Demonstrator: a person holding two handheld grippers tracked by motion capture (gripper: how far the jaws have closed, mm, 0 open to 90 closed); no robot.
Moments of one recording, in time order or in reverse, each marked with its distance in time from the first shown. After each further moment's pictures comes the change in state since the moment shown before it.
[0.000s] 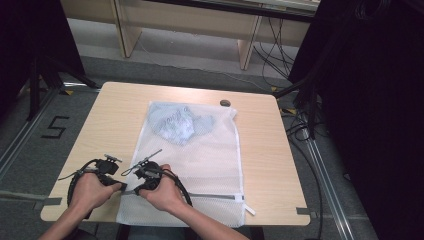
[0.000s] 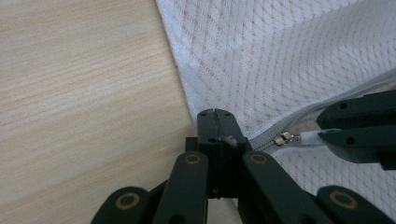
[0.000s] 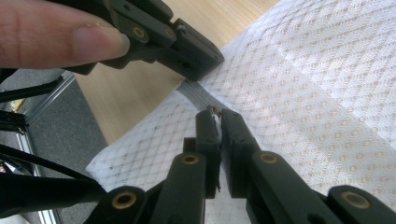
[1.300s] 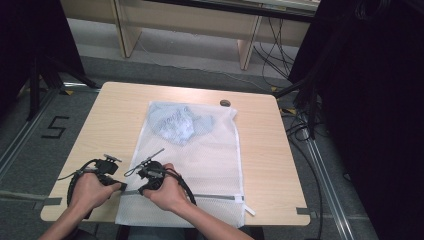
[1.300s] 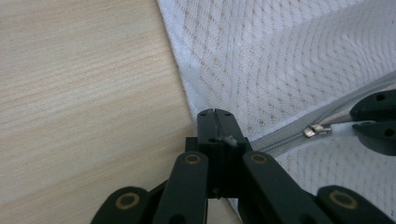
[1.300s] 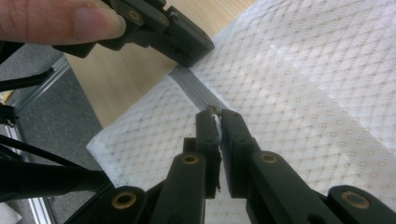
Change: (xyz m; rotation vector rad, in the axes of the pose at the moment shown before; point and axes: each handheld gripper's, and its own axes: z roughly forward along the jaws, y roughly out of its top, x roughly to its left) left arm 0.001 0.000 0.000 0.003 -0.008 -0.006; right arm -0.001 -0.003 -0.012 0.028 -0.027 -0.025
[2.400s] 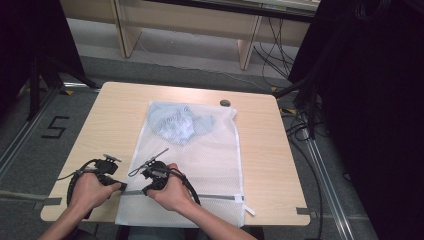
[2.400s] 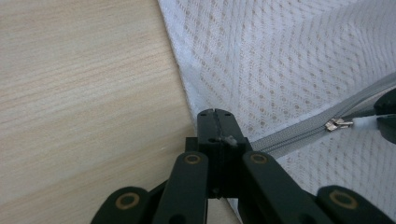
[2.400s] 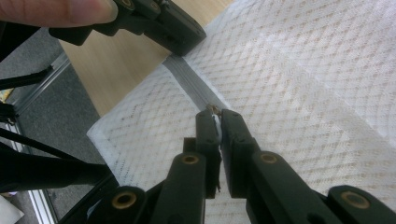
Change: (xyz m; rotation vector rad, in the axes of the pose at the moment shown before) left arm 0.002 0.000 0.000 0.002 -0.001 0.013; right arm -0.004 -0.006 -0.009 0.012 -0.005 0.017
